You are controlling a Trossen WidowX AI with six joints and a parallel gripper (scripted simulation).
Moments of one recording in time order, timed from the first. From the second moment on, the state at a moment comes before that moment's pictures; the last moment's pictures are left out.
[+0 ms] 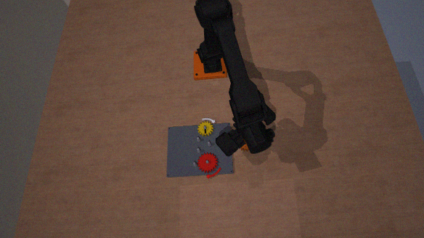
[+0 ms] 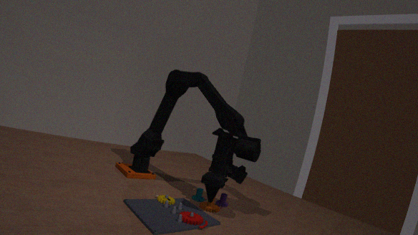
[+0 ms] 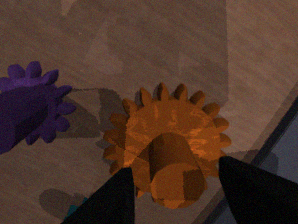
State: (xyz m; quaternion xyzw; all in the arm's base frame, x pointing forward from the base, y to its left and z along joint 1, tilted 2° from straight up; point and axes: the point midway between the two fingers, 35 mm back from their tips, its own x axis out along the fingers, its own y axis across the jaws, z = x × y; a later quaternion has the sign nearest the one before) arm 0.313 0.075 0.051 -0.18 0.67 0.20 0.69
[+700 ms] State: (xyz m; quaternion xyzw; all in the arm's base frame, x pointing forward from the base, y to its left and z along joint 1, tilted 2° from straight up) arm 0.314 0.076 0.062 -0.18 0.68 0.20 0.68
